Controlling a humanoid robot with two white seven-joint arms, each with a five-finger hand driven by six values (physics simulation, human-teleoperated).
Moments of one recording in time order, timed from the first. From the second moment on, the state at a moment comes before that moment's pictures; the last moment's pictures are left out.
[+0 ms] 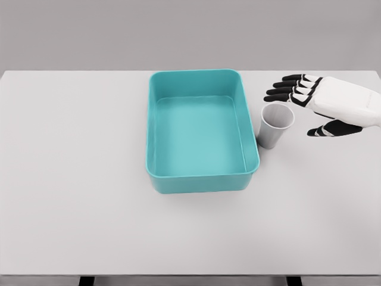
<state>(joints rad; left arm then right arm) -0.06 0.00 -0.13 -0.08 0.03 0.01 -0.17 -0.39 -1.00 0.30 -1.77 0.12 -0.61 0.45</state>
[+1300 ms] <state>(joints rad) -0.06 0.00 -0.13 -0.08 0.03 0.01 -0.17 -0.25 -0.71 0.14 -1.46 -0.56 -0.24 0.61</state>
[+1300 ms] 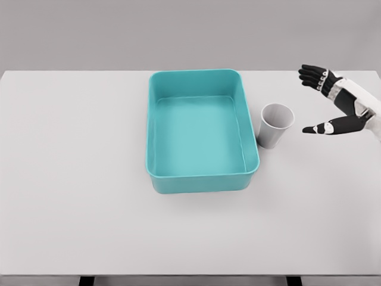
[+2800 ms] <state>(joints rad) -0.06 0.00 -0.13 -0.08 0.03 0.01 -0.17 -0.25 -0.47 0.14 -1.14 -0.55 -0.23 0.61</state>
